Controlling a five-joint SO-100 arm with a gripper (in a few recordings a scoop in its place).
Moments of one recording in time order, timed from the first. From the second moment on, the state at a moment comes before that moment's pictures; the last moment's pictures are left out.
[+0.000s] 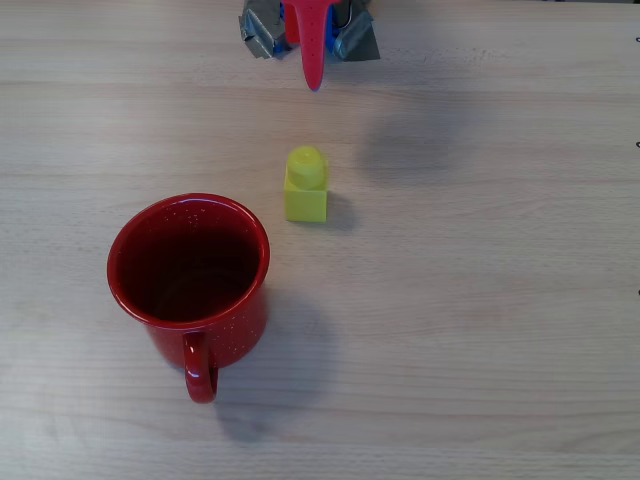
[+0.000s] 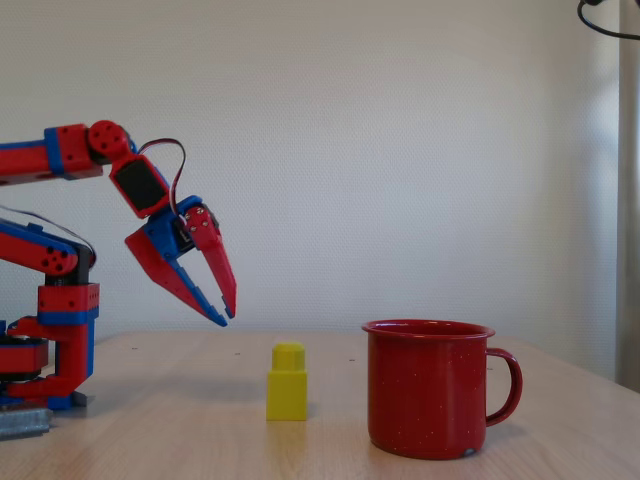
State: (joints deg) arm -4.1 162.1 149.9 62.2 4.7
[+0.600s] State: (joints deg) arm -0.5 136.6 130.7 65.3 6.2
